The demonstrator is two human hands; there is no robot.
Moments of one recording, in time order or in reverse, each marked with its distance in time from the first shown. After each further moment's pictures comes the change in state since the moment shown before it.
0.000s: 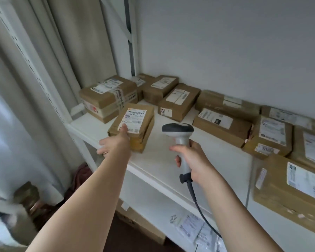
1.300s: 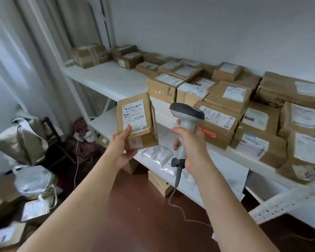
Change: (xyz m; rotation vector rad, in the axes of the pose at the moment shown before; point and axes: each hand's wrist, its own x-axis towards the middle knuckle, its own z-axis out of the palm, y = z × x) left_hand -0.479 -0.408 -0.097 -0.419 -0.610 0.065; right_hand -0.464 0.144 -0.388 0.241 0.067 -0.141
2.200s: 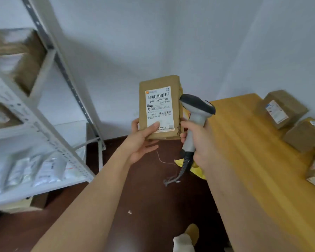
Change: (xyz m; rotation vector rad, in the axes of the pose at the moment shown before) left_hand -0.413 -0.471 0.422 0.570 -1.115 -0.391; right_hand -0.316 -0.019 -0.648 0.245 0.868 -0.133
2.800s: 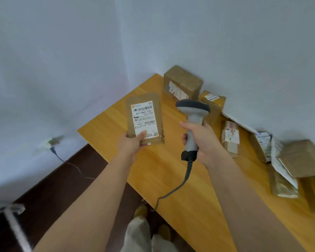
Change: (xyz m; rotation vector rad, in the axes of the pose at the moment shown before) left_hand 0.269 -0.114 0.335 0.307 -0.026 -0.192; right_hand 0.163 -0.108 -0.316 0.152 0.554 0.174
